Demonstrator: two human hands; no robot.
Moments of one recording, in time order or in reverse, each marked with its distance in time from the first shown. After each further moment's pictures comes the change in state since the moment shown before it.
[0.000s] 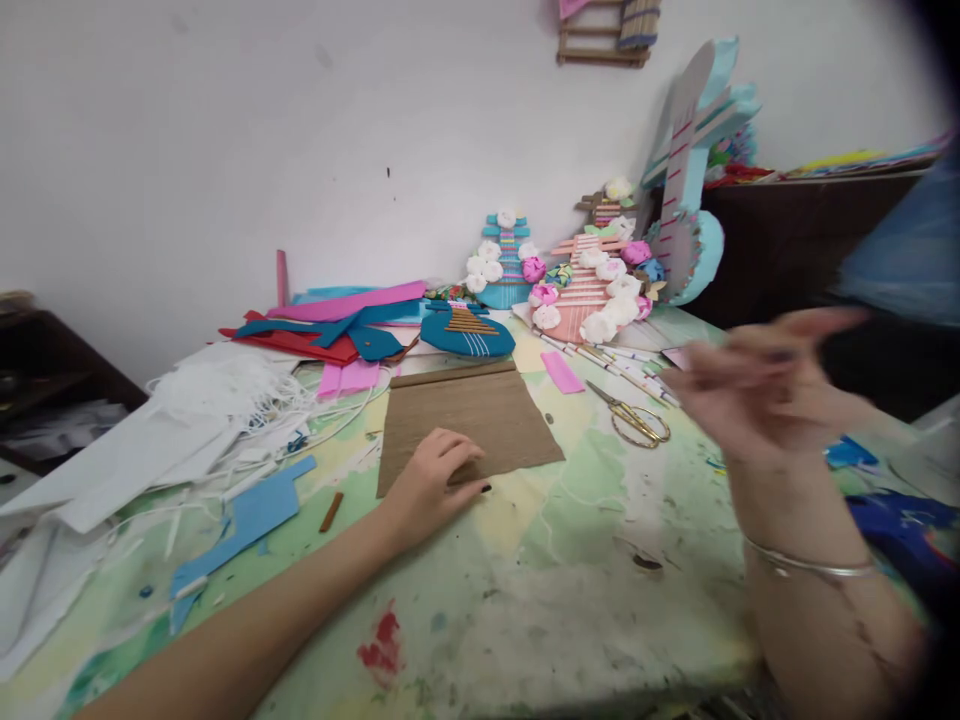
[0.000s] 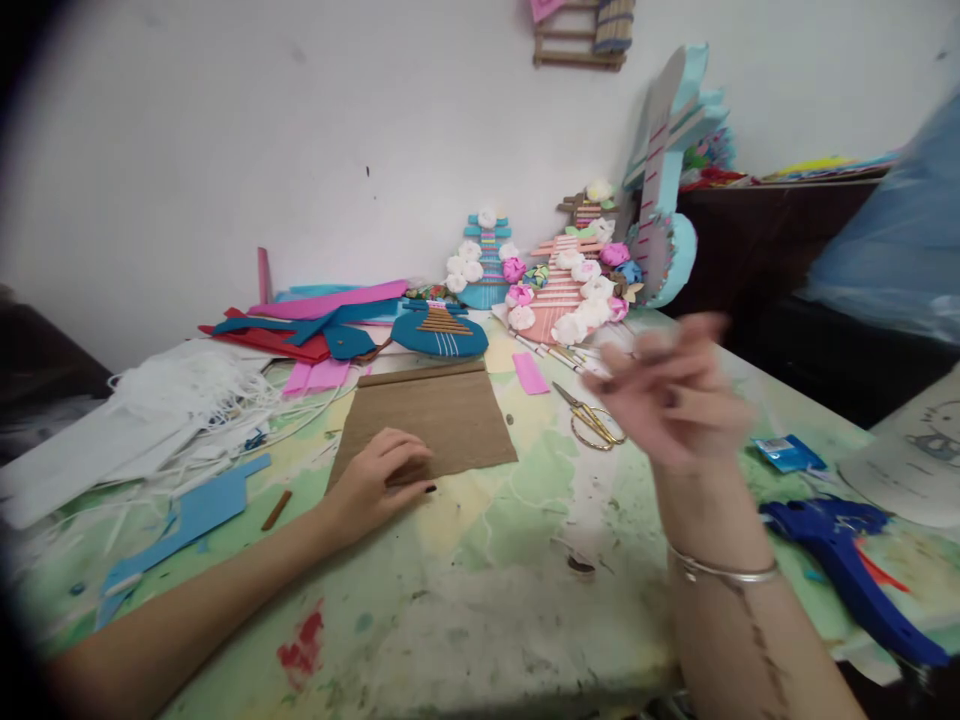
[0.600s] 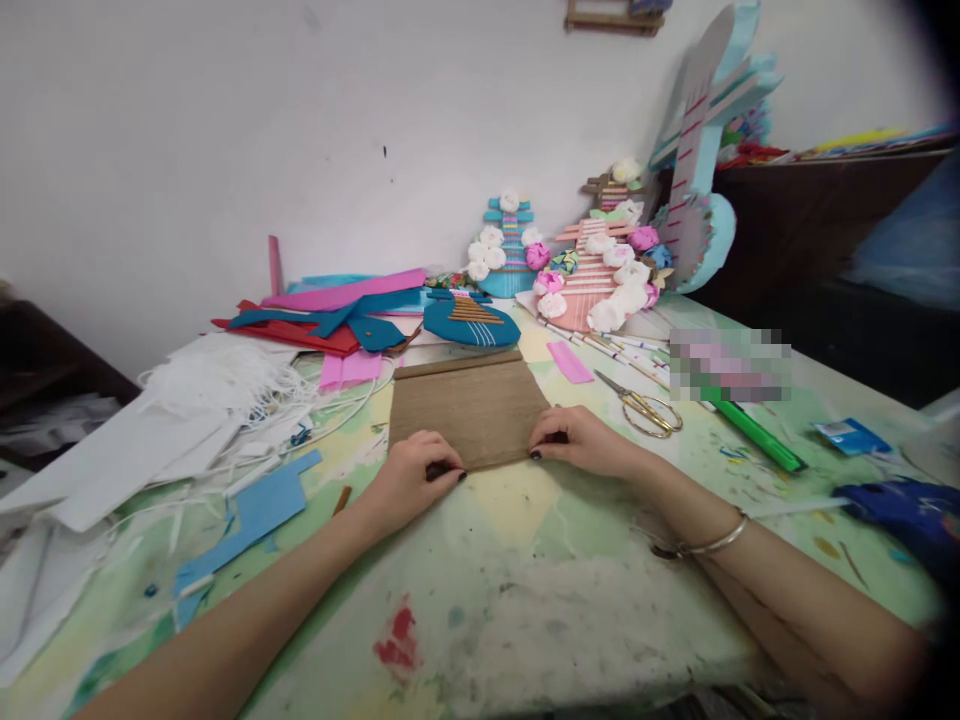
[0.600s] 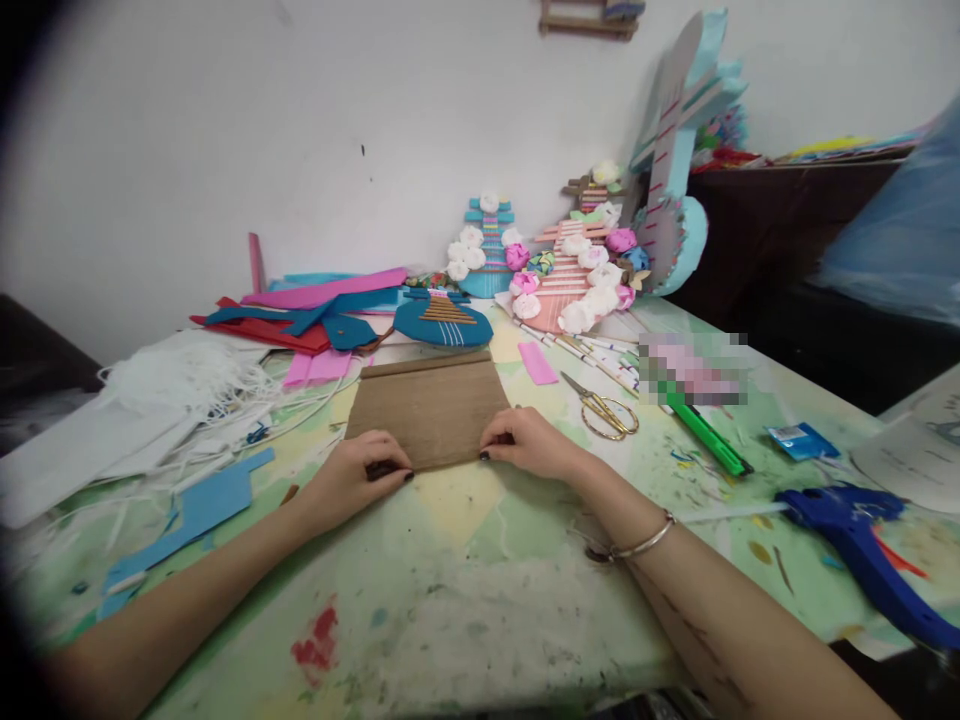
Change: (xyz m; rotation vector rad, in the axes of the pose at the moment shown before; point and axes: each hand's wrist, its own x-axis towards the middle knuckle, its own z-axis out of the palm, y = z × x) left_hand -0.014 -0.025 -0.019 -0.101 -0.172 -0.201; right_hand -0.004 0.087 0.100 -0.370 -0.657 0.180
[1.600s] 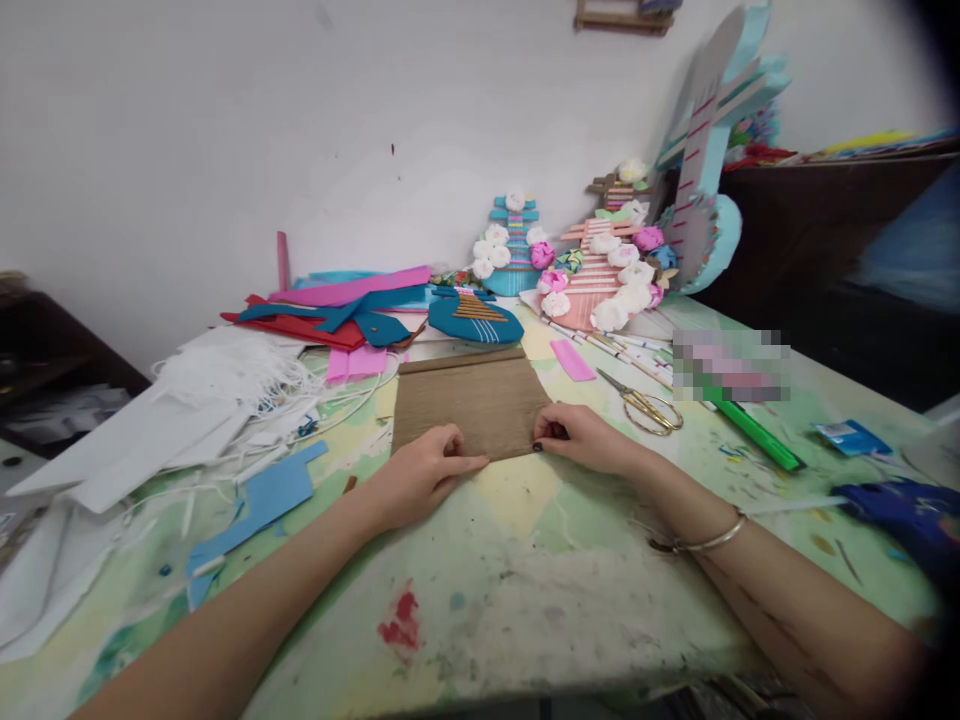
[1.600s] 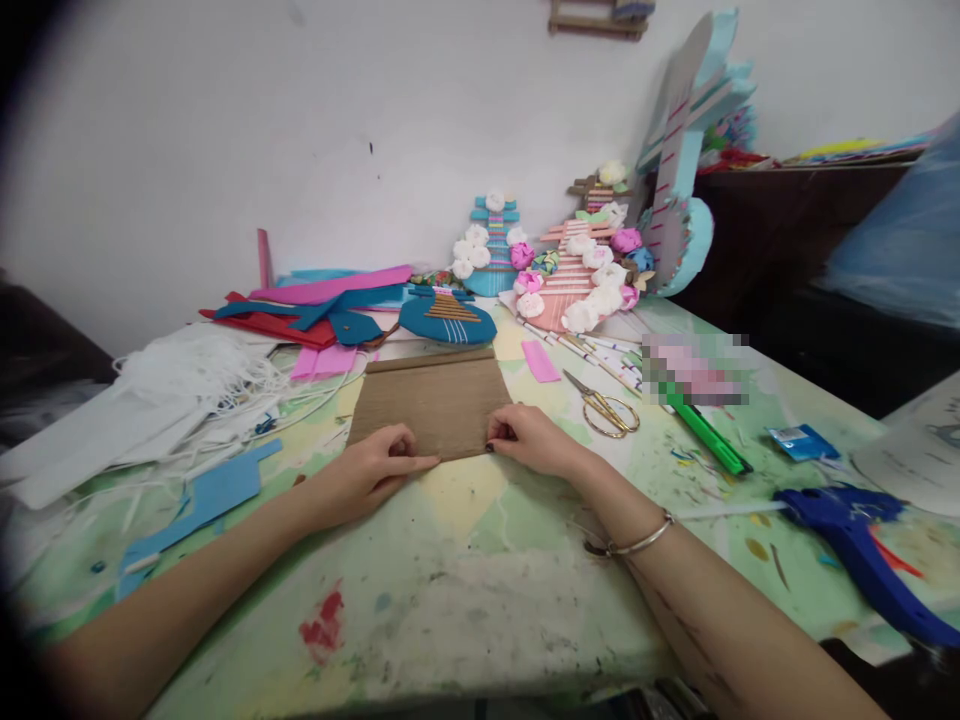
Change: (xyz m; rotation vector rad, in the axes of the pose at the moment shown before) left_hand -0.004 0.000 -0.001 0.259 -0.192 0.211; right_hand -0.002 0.001 0.005 -0.093 0.049 0.114
